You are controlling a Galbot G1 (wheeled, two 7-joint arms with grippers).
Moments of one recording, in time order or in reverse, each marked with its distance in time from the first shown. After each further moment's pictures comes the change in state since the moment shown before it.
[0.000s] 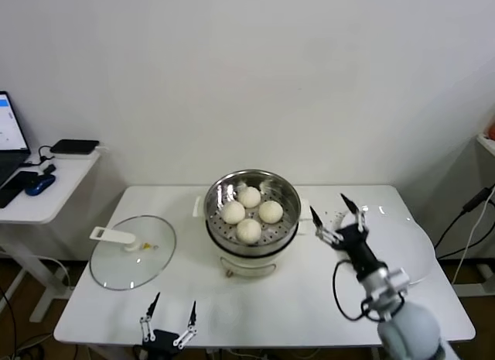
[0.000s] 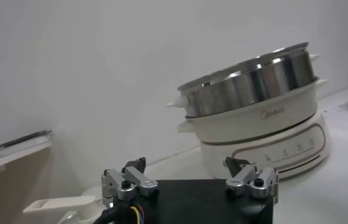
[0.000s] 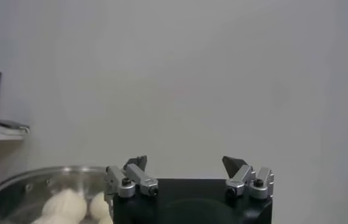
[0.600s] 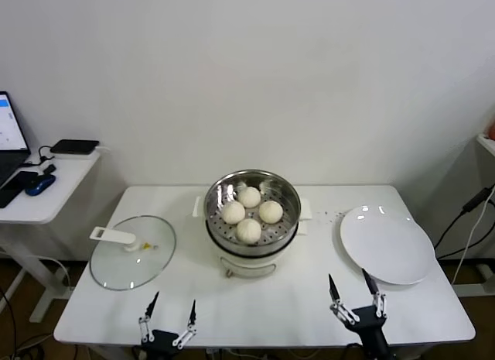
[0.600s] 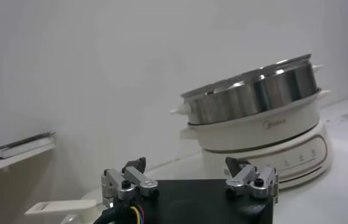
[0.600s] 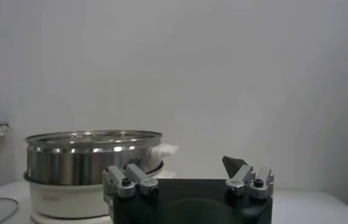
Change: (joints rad) left arm 0.017 0.000 0.011 -0.026 -0.022 -0.004 -0.004; right arm -0.372 0.163 0.045 -0.066 -0.042 0.351 0.019
